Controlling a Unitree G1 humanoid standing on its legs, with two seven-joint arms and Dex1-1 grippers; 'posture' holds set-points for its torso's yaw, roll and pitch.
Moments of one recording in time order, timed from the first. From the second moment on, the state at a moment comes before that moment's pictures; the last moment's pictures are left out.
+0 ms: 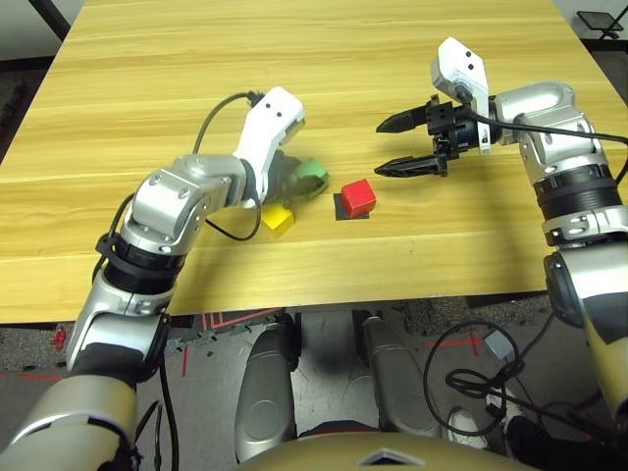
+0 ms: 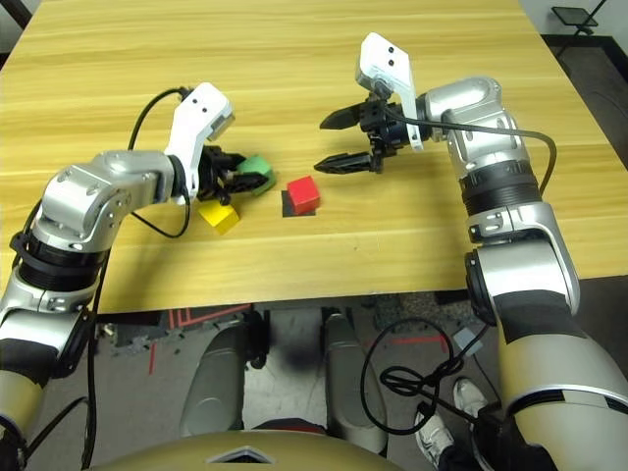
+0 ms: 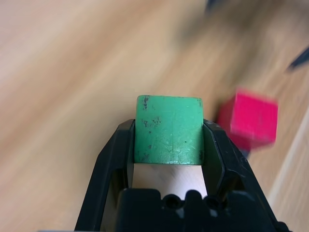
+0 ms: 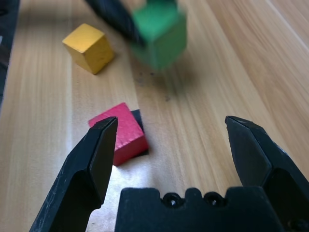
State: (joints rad) left arm -0.96 0.59 -0.20 -0.17 -0.40 1.09 -0.66; right arm -1.09 -0.58 0.16 0.63 0.13 0.26 1.45
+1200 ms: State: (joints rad) left arm -0.97 0.46 -0.34 -0.22 -0.46 1.24 -0.66; right arm -1.02 -0.61 0.14 0.59 0.13 0.29 1.40
